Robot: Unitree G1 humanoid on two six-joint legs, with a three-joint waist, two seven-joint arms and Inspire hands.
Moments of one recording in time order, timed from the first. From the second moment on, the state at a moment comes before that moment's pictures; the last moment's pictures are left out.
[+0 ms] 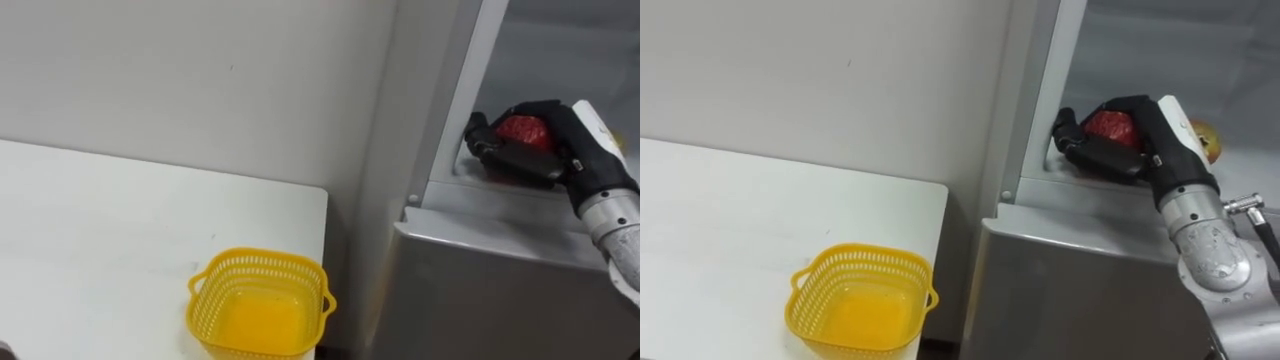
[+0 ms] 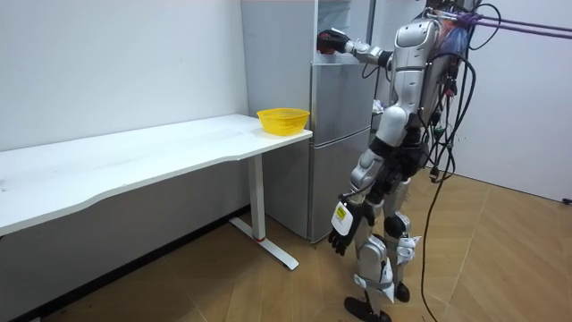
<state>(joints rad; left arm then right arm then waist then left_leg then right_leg) 0.12 0.30 -0.05 1.08 0.46 0.15 -0.13 -0.61 -0.63 0.05 0.33 -0.04 0.00 -0.06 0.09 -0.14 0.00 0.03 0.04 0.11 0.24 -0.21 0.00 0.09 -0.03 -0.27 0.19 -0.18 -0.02</state>
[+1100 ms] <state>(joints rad) 0.08 0.26 -0.06 1.15 0.40 0.08 -0.03 -0.41 -0.41 0.16 -0.43 -0.51 -0.08 -0.25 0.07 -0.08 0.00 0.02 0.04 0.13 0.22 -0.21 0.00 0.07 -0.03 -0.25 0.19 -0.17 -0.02</state>
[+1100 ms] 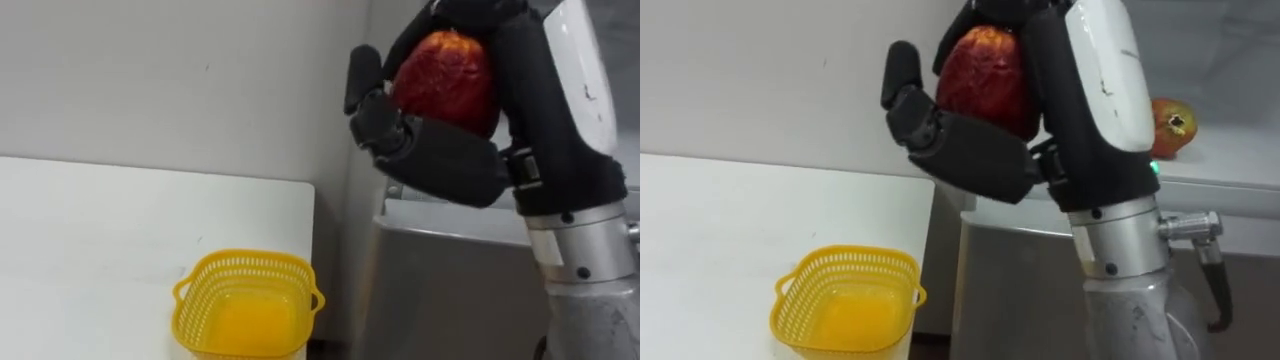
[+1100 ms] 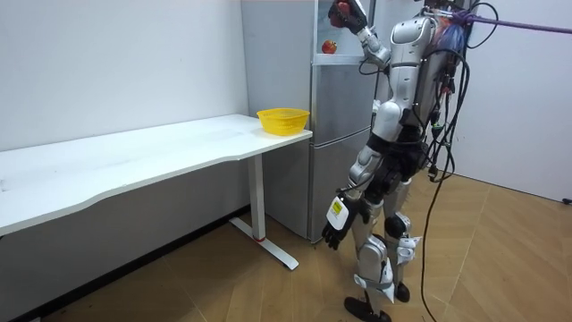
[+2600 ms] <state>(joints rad) 0.04 0.30 -0.16 1.17 0.42 0.07 -0.11 -0.49 -0.38 0.44 0.20 -0.84 -0.02 -0.18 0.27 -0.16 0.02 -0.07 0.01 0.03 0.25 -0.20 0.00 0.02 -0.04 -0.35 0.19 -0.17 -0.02</state>
